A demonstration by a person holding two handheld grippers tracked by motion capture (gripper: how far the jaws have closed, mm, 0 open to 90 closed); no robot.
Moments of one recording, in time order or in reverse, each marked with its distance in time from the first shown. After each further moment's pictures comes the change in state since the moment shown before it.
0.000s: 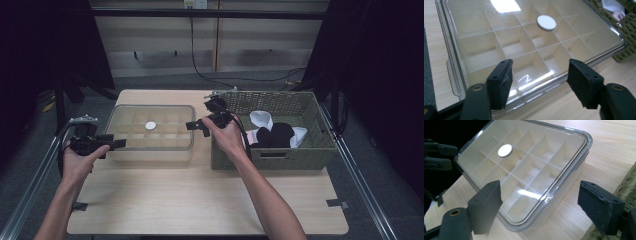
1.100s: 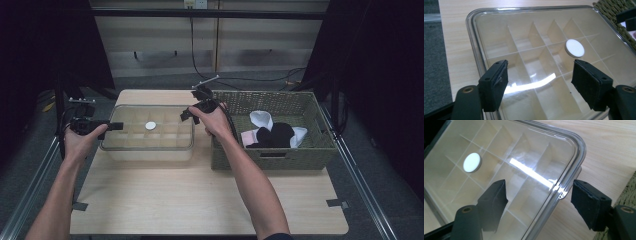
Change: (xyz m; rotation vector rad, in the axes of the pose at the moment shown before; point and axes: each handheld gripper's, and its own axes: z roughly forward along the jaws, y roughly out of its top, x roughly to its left) left arm 0.047 0.037 0.023 0.030 0.016 -0.100; right arm -0.022 0.043 0.061 0.169 -0.081 0.093
